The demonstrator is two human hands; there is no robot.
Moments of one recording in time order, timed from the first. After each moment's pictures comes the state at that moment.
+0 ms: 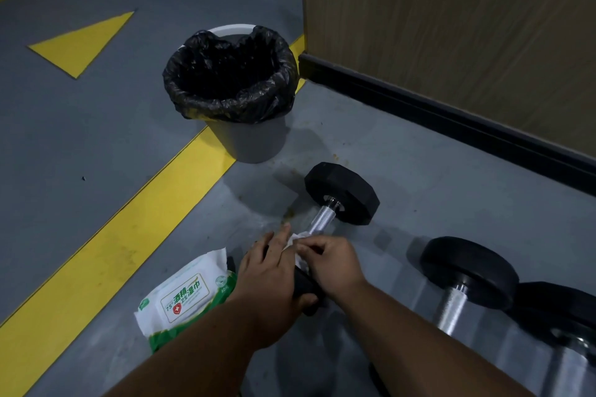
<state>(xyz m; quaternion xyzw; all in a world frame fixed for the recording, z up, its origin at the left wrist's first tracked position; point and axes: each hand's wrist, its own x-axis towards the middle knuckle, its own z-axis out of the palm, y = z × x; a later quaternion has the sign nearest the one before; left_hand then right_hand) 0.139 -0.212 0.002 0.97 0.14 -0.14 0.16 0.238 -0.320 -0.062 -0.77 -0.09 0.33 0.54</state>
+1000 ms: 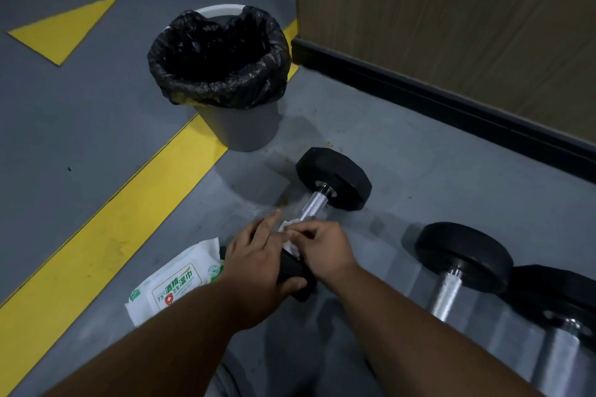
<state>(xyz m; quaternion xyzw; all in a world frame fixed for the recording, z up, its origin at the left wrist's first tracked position) 0.140 -0.194 -0.003 0.97 0.11 -0.15 0.17 0.238 -0.313 -0.067 -0.74 -0.08 0.33 0.58</state>
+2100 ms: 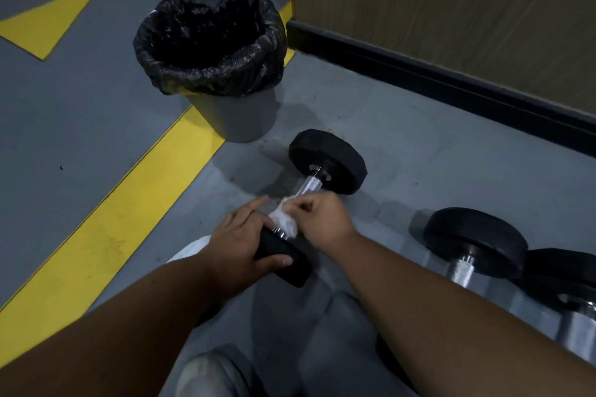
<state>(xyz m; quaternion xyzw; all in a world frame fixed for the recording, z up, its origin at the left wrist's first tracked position) 0.152 -0.143 -0.012 0.96 0.08 -0.16 0.21 0.269 -0.293 -0.067 -0.78 -0.10 0.28 0.55</state>
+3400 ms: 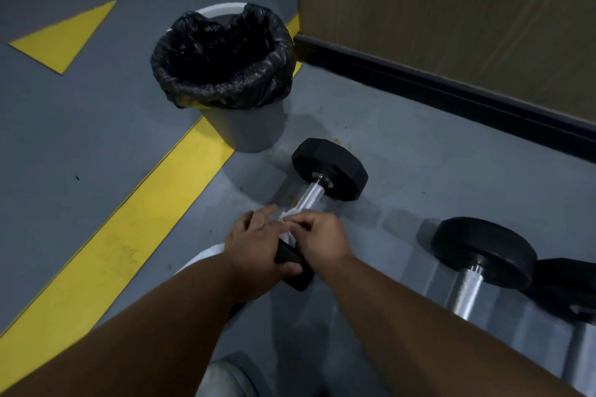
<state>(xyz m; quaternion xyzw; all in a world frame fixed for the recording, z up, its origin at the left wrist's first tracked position) 0.167 -0.162 0.003 0.94 0.15 -0.24 0.17 0.242 -0.282 -0.067 -0.76 -0.06 0.32 0.56</state>
